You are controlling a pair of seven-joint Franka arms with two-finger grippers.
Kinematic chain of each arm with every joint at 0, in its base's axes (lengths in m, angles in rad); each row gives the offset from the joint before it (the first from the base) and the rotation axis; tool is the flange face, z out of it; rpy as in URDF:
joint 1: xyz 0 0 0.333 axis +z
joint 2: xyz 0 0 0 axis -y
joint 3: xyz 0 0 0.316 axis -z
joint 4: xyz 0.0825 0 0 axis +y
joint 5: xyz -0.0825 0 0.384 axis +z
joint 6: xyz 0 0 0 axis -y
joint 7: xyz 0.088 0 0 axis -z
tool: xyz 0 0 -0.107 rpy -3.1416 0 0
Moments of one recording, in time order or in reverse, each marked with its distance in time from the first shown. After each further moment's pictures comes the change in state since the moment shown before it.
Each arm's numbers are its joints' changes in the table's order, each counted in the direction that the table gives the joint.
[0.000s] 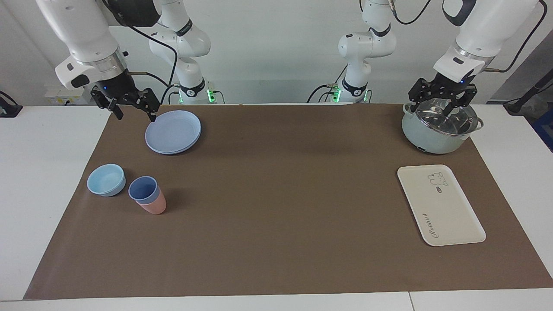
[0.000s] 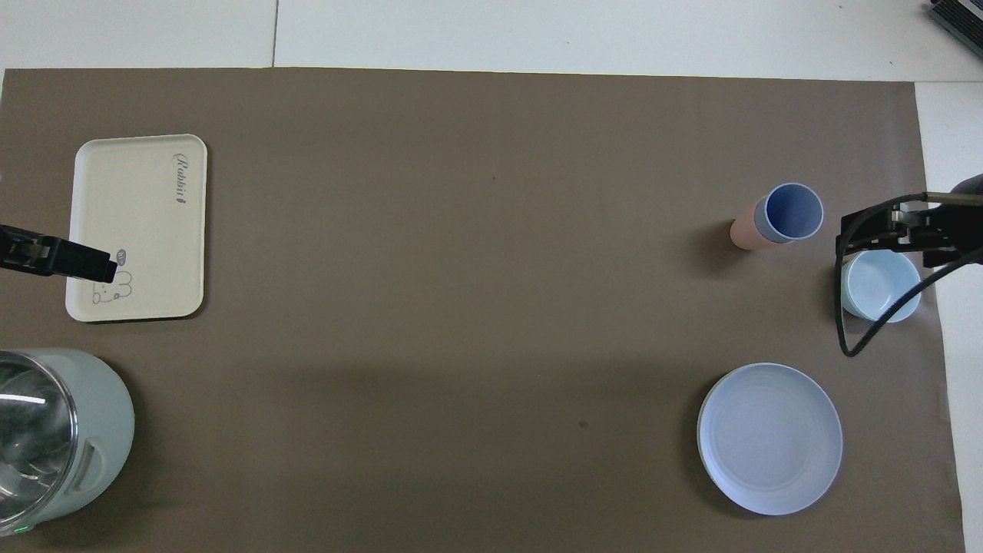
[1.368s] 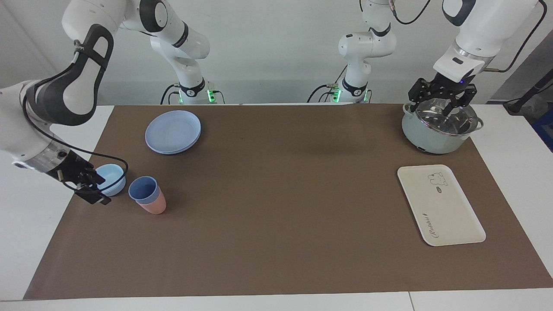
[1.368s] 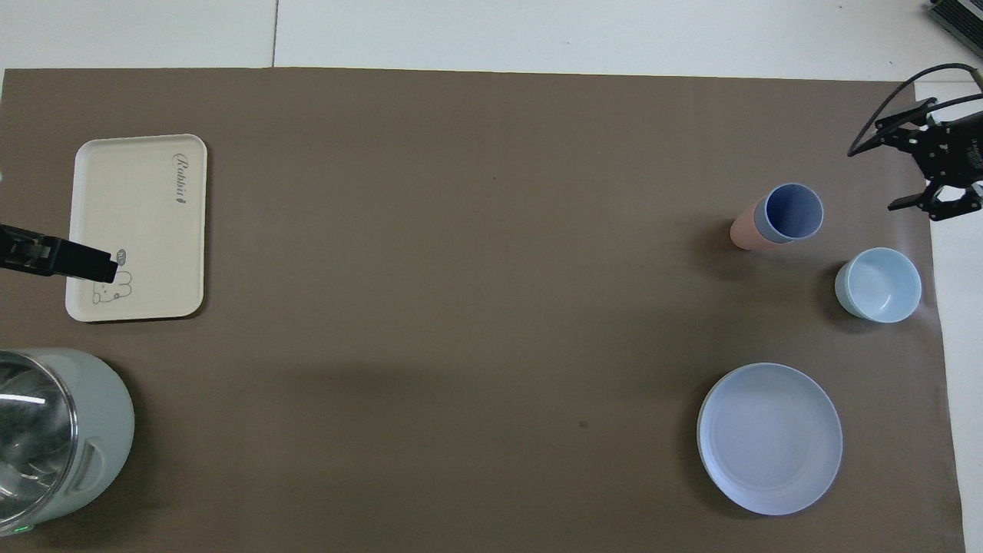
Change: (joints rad) left arm 0.000 0.000 0.001 0.000 0.000 0.000 0.000; right arm -0.262 -0.501 0.013 -0.231 0.367 0.215 0.477
